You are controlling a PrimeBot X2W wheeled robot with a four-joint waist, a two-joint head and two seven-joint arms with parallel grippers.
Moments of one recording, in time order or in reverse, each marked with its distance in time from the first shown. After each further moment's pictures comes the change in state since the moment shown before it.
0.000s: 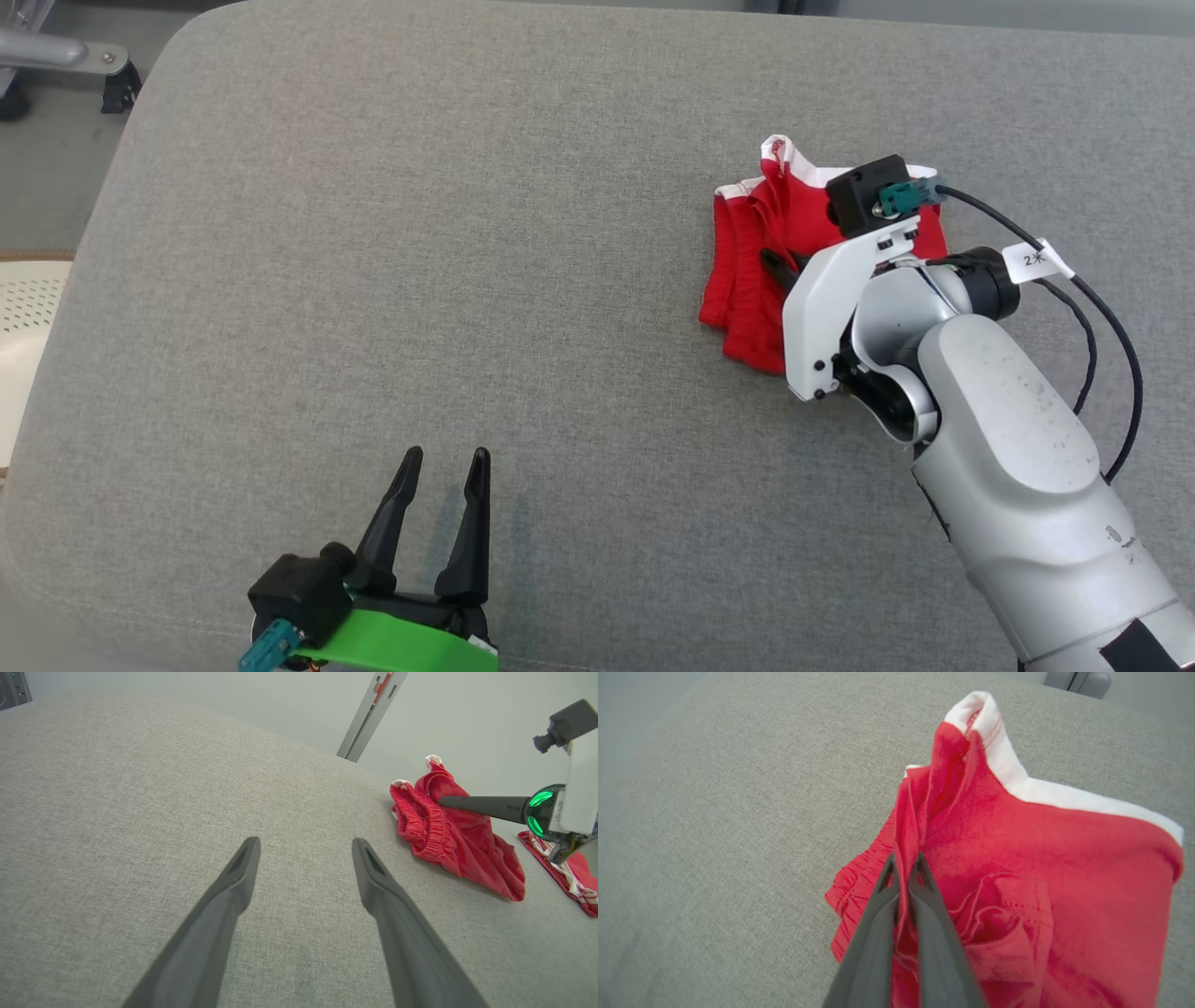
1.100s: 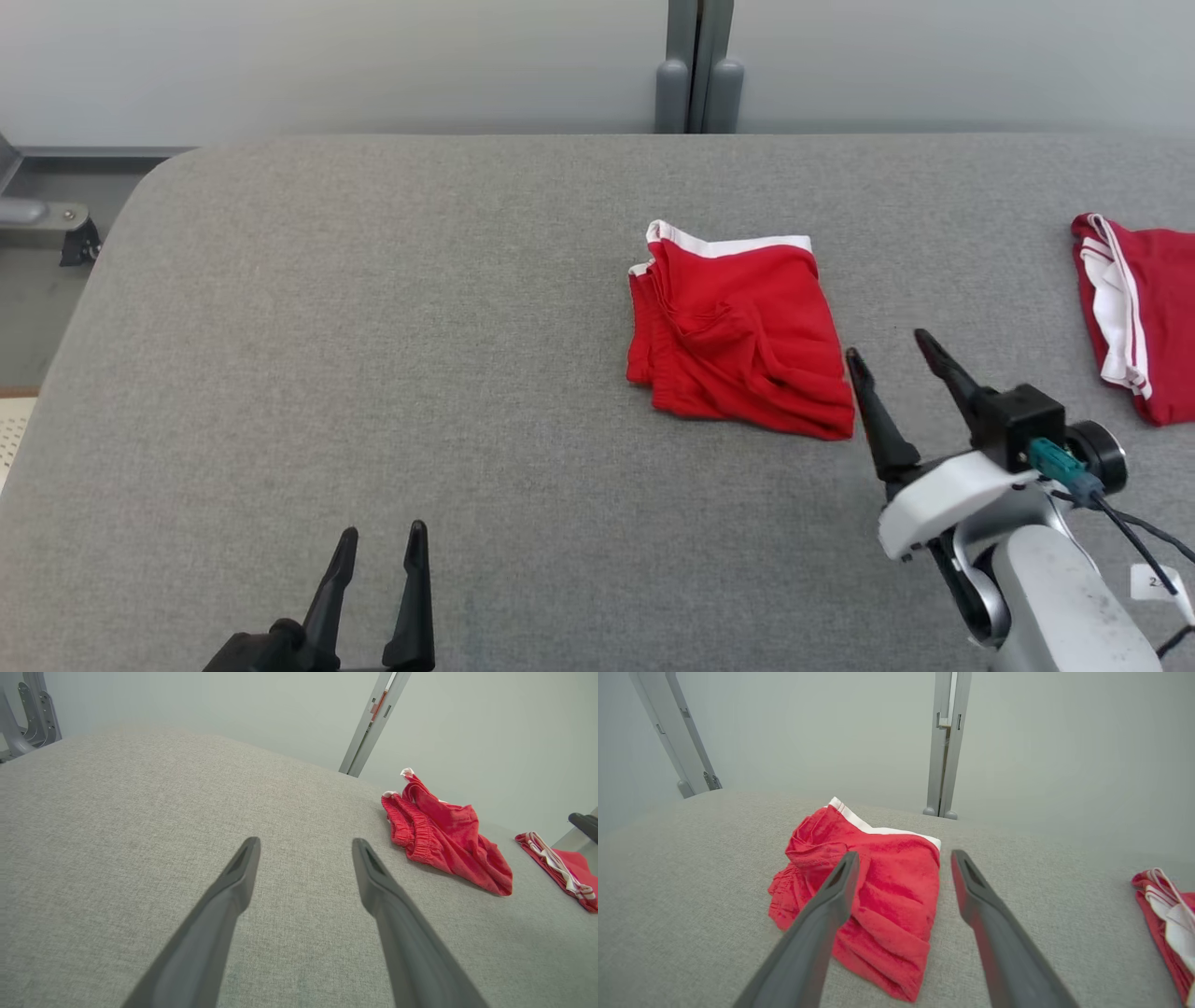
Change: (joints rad) left arm 0.136 -0.001 0.103 -0.006 0.052 0.030 0.000; right arm 0.419 -0.028 -0.153 -0.128 -0.183 0.000 -0.669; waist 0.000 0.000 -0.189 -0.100
